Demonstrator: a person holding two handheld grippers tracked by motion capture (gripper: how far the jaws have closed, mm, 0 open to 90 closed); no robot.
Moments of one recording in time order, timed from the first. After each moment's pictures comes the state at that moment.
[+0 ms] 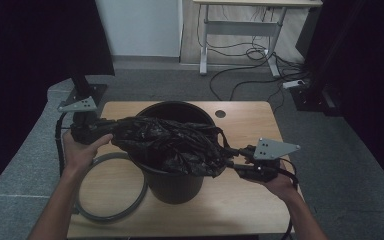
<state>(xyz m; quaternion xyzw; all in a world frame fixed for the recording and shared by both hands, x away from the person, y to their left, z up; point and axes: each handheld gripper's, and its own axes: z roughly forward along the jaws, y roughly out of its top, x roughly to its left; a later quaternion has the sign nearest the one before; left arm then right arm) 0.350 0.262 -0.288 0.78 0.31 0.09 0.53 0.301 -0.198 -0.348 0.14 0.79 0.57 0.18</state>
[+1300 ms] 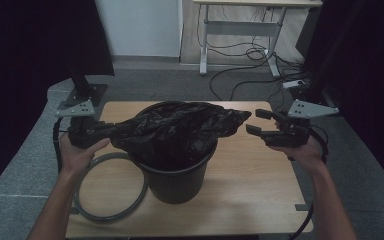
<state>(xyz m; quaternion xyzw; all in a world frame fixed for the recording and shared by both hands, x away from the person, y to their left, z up) 0.342 0.266 -0.292 0.79 0.29 0.09 0.53 0.348 -0.256 -0.289 0.22 0.76 0.58 0.19</state>
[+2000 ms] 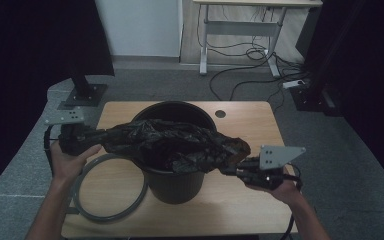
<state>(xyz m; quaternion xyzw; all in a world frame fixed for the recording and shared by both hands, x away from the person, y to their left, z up) 0.327 0.288 -0.306 0.78 0.31 0.10 0.53 0.277 -0.196 -0.340 0.05 0.80 0.59 0.10</state>
